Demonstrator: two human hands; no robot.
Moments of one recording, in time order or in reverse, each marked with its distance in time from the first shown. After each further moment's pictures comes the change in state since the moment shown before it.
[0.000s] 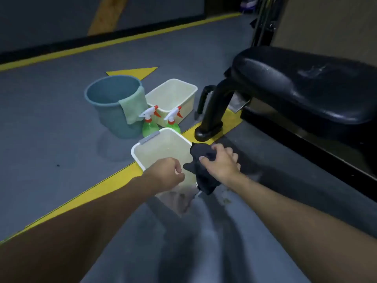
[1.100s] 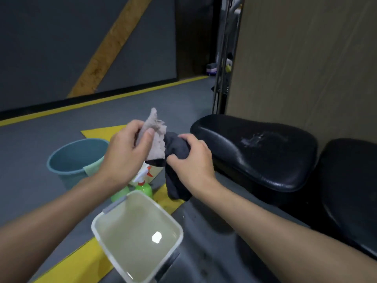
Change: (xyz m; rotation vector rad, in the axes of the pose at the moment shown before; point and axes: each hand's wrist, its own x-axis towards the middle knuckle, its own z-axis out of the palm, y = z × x) left_hand 0.015 0.143 -0.153 -0.329 0.729 0.596; right_hand 0.004 -0.100 -0.146 0.374 0.342 -0.377
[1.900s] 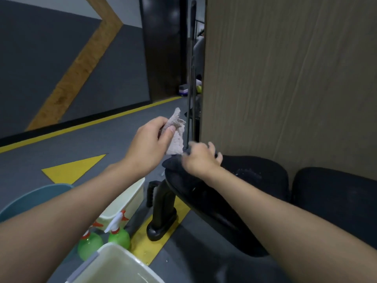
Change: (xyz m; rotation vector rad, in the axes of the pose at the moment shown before) left_hand 0.135 0.059 0.072 -0.065 -0.185 0.175; right_hand 0.135 0.001 -0.069 -0.465 -0.014 0.206
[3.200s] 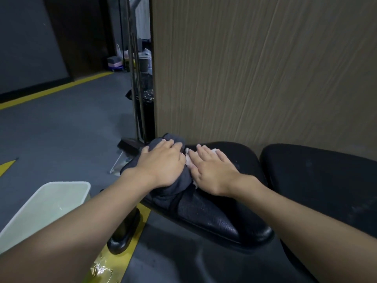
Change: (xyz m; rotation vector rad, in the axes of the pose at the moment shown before) left_hand 0.036 -0.024 0.111 0.387 -0.777 0.097; right_hand -0.004 0.087 -0.014 -0.550 -0.193 0.061
